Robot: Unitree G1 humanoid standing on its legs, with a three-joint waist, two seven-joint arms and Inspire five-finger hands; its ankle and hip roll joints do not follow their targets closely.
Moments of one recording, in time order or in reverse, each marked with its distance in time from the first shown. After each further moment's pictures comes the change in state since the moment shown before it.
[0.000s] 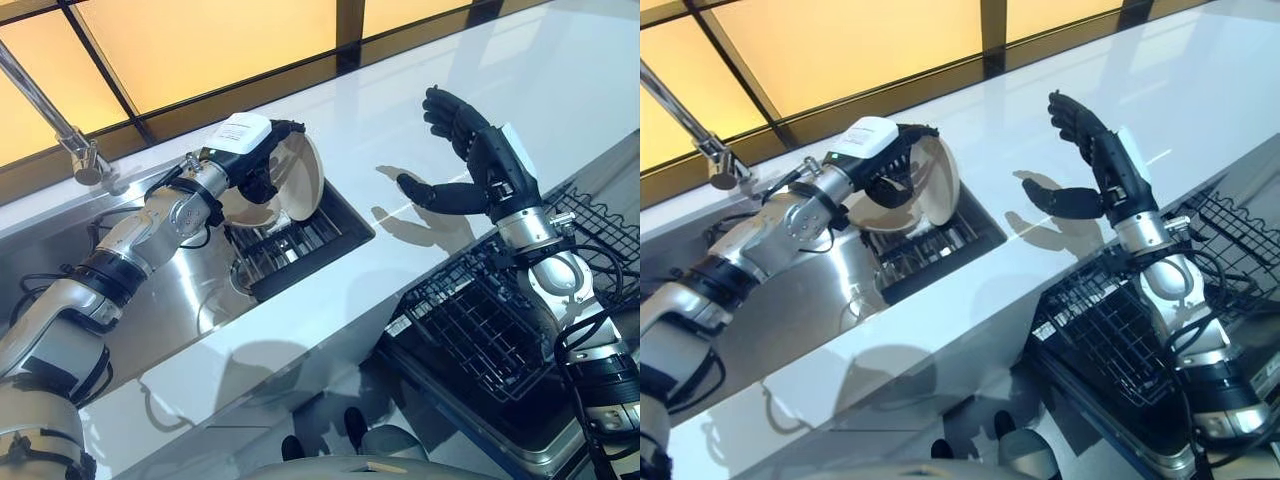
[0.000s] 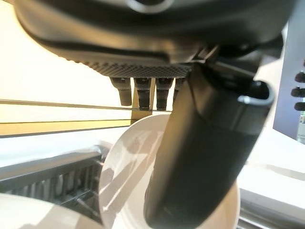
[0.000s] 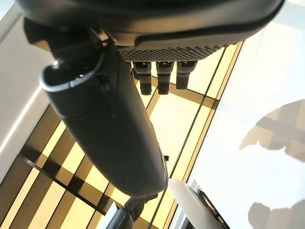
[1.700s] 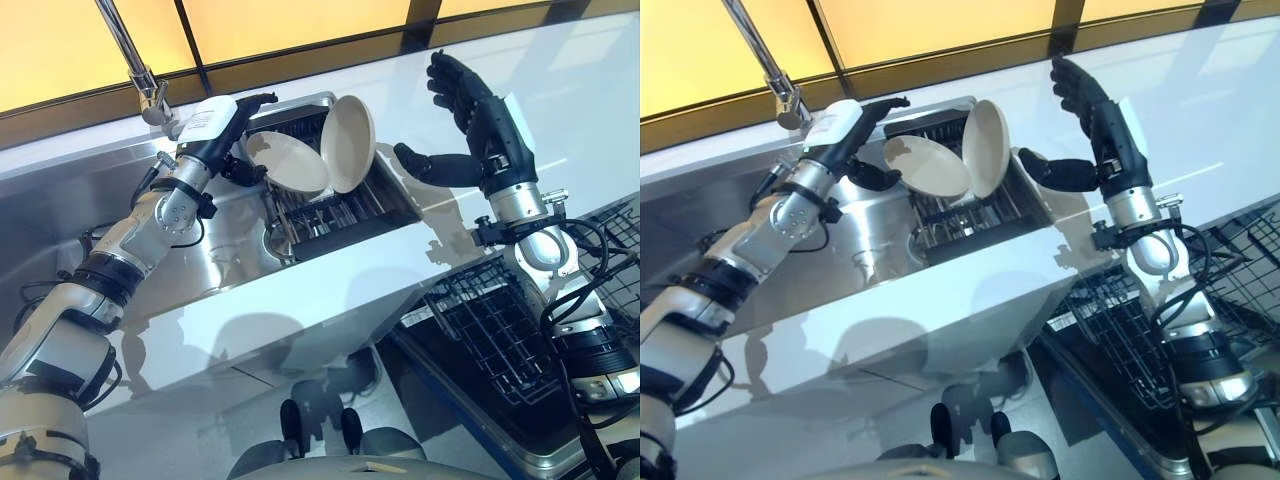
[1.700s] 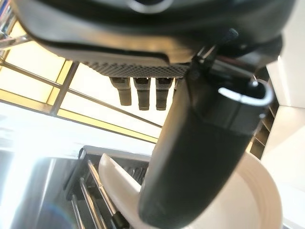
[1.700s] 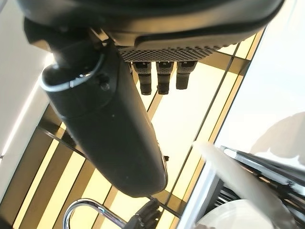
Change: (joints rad) left arm 0.027 -0.032 0.092 0.059 -0.156 -0.036 0.108; right arm -0.154 0.017 0.049 0.064 -0.002 0.010 -0.116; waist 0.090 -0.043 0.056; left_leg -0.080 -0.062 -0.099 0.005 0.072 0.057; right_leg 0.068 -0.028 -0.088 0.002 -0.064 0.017
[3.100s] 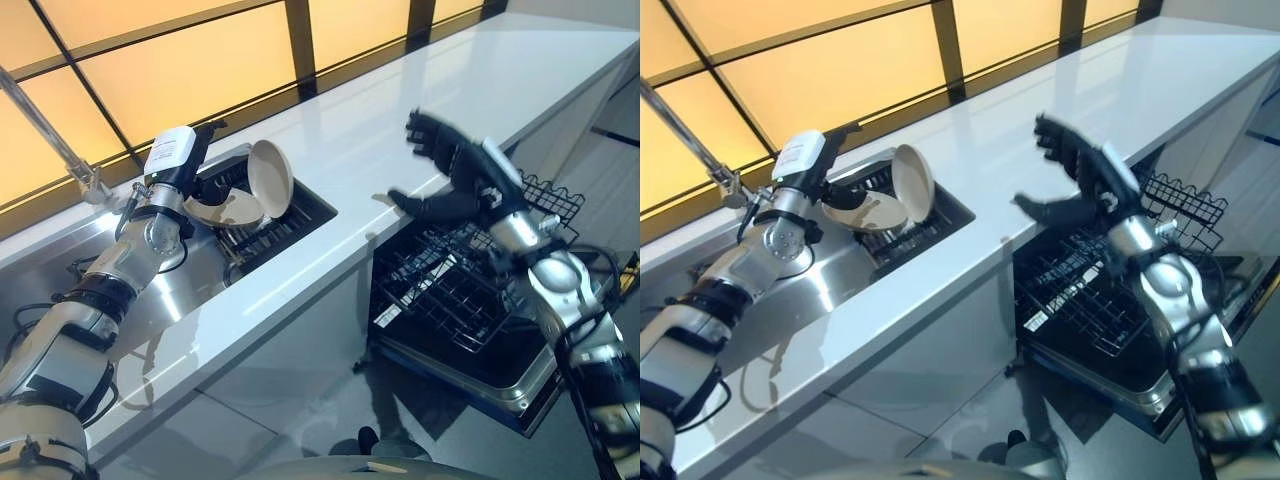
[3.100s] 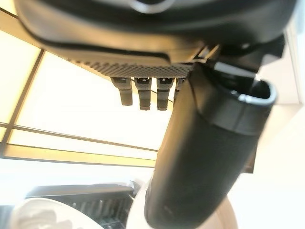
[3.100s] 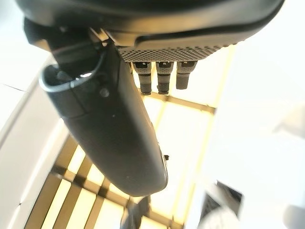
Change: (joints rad) left arm 0.061 -0.003 0.019 0.173 0.001 0.082 0.134; right arm 0.027 -0.038 0.001 -0.019 0.106 0.089 0.080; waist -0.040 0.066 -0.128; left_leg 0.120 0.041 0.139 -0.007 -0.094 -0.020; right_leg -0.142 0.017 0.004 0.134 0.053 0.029
